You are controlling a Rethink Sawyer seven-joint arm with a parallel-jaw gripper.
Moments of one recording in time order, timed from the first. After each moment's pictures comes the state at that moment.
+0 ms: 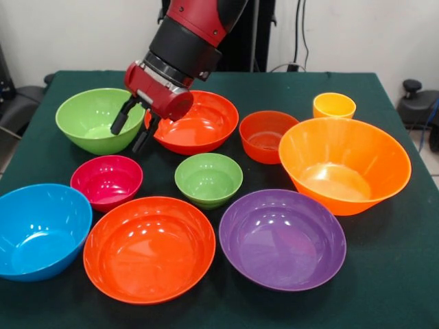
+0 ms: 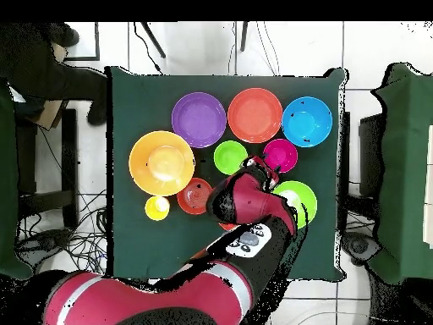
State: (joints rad) arm 0.05 -0.29 -0.57 1.61 0.06 -0.17 2.44
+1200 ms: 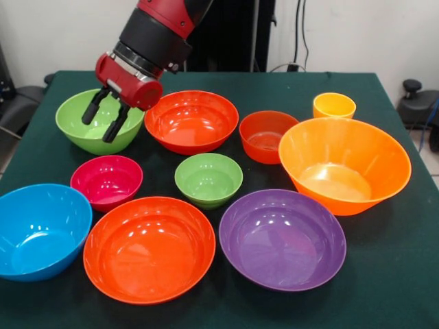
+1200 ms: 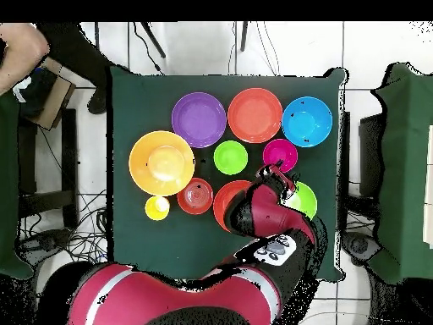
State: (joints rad) arm -0.03 -0.30 -0.56 1.68 0.02 -0.29 2.44
